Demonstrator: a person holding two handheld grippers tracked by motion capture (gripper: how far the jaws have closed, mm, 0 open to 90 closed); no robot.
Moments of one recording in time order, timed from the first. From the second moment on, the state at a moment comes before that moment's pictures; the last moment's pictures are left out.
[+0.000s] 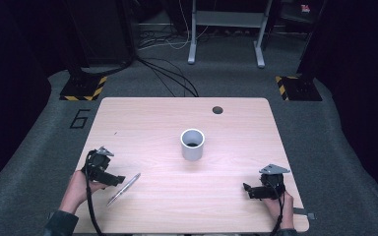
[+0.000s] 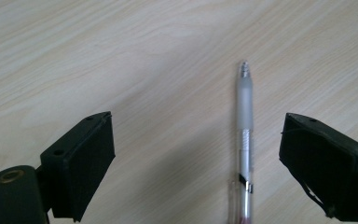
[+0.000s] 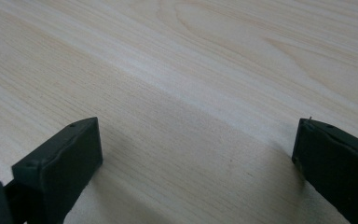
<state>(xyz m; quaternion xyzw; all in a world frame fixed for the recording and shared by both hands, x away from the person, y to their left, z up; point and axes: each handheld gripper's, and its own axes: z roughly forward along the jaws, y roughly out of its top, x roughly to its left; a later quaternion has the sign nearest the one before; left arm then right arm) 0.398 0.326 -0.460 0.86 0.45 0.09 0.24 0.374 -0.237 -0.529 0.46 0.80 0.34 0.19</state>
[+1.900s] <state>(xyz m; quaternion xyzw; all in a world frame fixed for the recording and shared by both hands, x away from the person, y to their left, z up) 0.421 0.268 -0.486 0.91 0.39 0.04 0.14 0.374 -0.238 -0.529 0.46 0.80 0.34 0.19</state>
